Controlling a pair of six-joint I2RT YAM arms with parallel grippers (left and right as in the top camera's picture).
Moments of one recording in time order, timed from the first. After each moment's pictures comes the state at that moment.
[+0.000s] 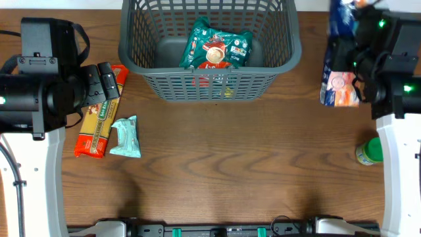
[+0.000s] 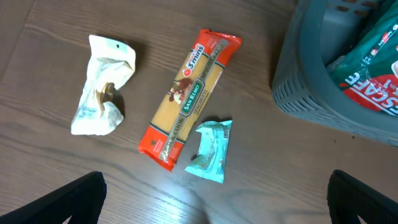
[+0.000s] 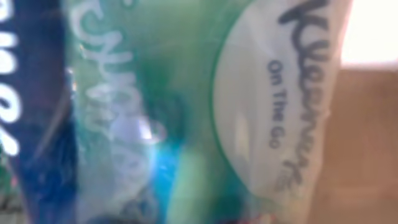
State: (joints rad) left arm -0.03 1.43 1.93 -1.54 -0.19 -0.25; right arm -0.01 1.41 1.63 -0.81 -0.07 -0.08
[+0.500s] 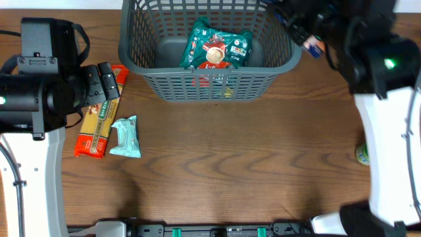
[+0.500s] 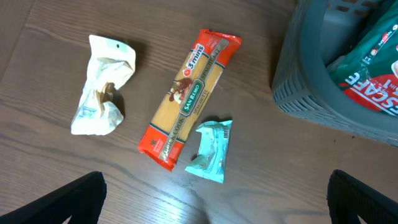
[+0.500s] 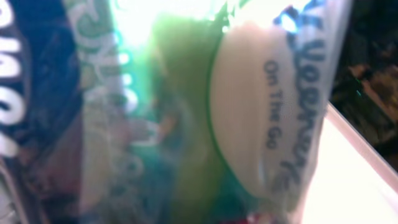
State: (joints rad) left arm -0.03 1.43 1.93 -1.54 -0.19 -0.25; right arm 0.27 1.69 2.15 -0.89 -0.23 -0.65
